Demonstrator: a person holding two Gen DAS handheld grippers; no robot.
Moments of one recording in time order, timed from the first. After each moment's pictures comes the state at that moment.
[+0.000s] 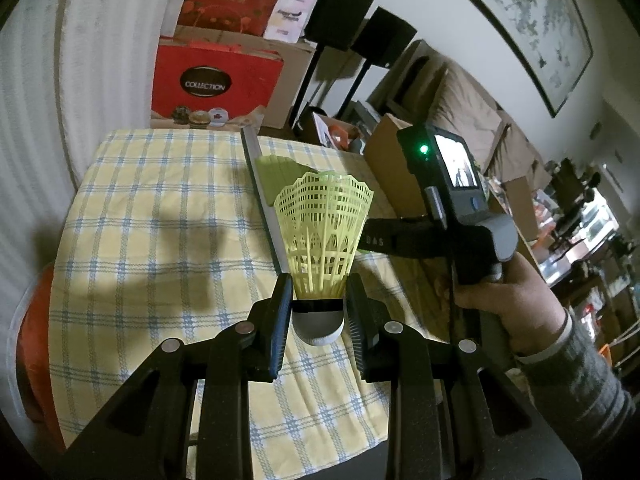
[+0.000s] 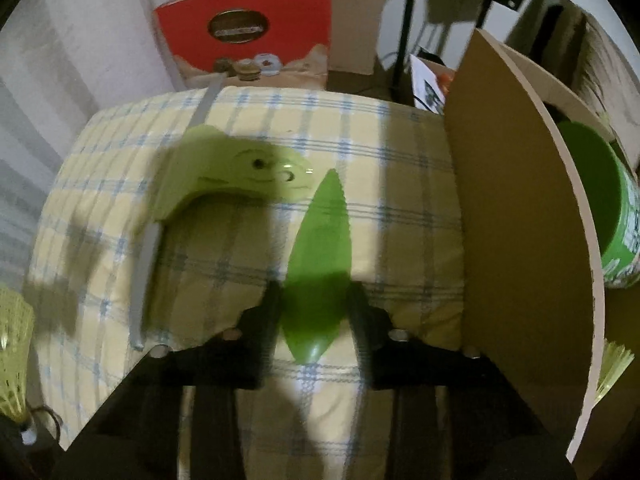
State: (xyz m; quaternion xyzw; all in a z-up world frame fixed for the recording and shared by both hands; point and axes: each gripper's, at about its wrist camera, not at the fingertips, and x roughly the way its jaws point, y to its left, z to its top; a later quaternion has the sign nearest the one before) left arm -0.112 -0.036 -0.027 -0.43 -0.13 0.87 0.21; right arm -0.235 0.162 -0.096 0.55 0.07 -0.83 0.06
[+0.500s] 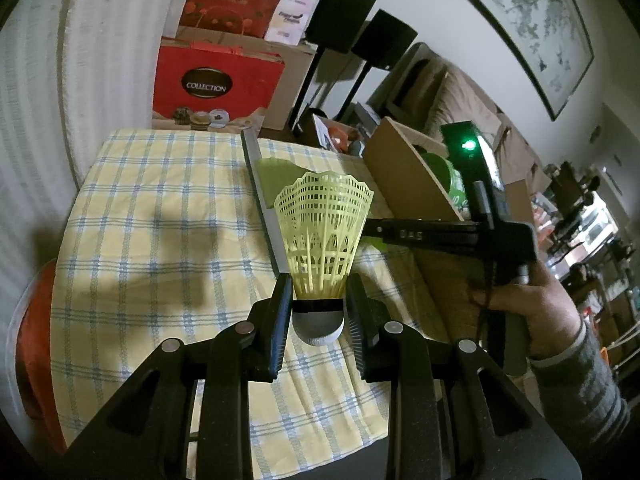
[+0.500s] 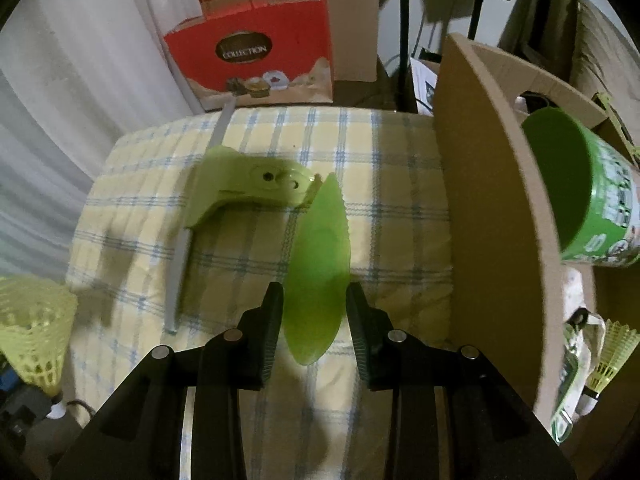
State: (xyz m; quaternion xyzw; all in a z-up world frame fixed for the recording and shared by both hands) left arm -0.110 -0.038 -0.023 -0.43 -0.13 0.87 0.21; right arm -0.221 0.186 -0.067 0.53 0.00 -0.84 0.09
